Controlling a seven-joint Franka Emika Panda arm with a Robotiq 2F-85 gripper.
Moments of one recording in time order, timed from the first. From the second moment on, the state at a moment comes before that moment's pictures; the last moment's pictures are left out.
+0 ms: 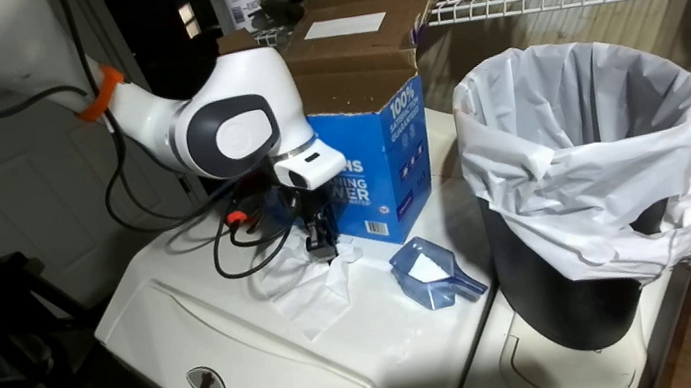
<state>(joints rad) -0.12 0.21 -0.18 -2.28 -0.21 2.51 0.88</state>
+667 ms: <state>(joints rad) -0.08 0.20 -0.17 -2.28 -0.15 2.45 0.82</state>
